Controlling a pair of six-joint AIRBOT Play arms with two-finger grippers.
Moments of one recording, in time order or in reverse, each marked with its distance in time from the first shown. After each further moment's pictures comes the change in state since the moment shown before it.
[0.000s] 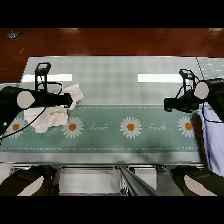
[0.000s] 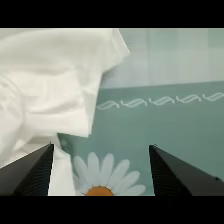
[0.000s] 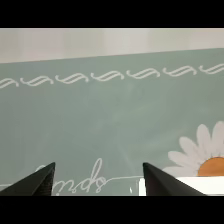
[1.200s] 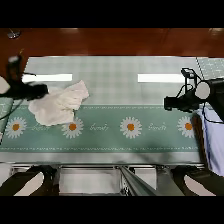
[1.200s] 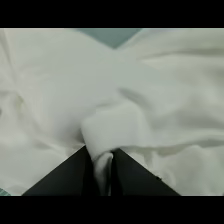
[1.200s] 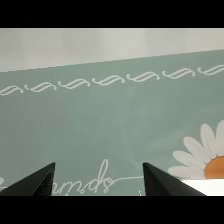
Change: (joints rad) left arm 0.288 -0.023 0.152 -0.075 -0.102 0.051; right arm 0.000 0.019 0.000 0.021 -0.003 0.030
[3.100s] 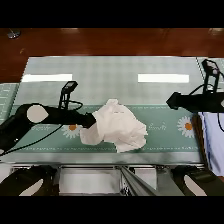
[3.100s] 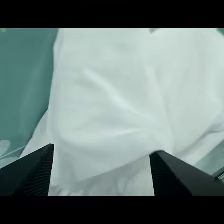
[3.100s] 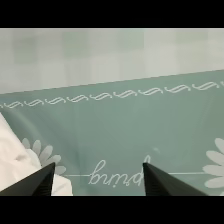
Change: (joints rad) left arm -0.441 0.080 -0.307 -0.433 0.069 0.210; right arm -0.019 0.254 -0.031 0.158 -0.022 -0.027
